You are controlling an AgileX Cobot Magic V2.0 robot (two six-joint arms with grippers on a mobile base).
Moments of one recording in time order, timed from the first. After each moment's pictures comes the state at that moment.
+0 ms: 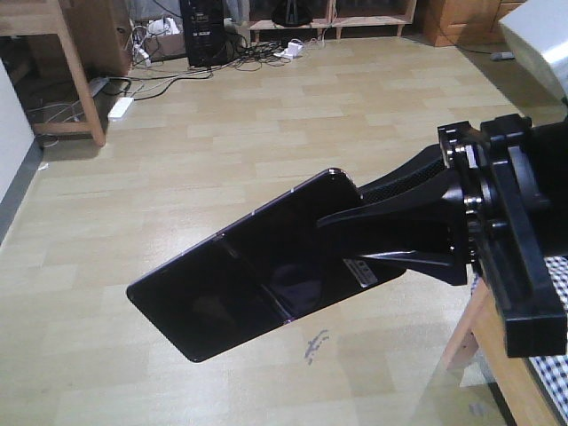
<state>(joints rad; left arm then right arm) -0.03 -0.02 0.03 -0.03 0.07 0.04 0.25 1.12 -1.10 1.20 1.24 -1.19</state>
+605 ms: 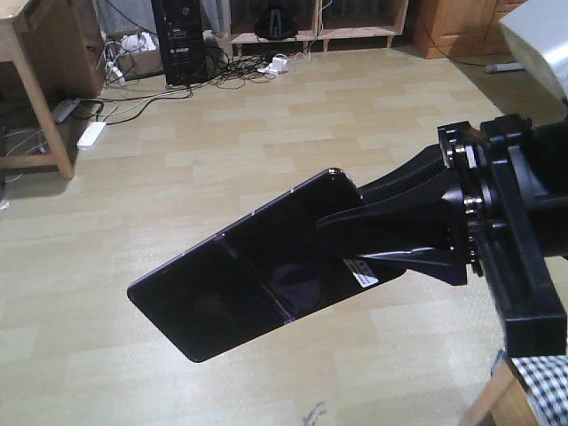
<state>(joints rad) -0.03 -0.02 0.03 -0.03 0.07 0.04 0.25 1.12 -1.10 1.20 1.24 -1.19</state>
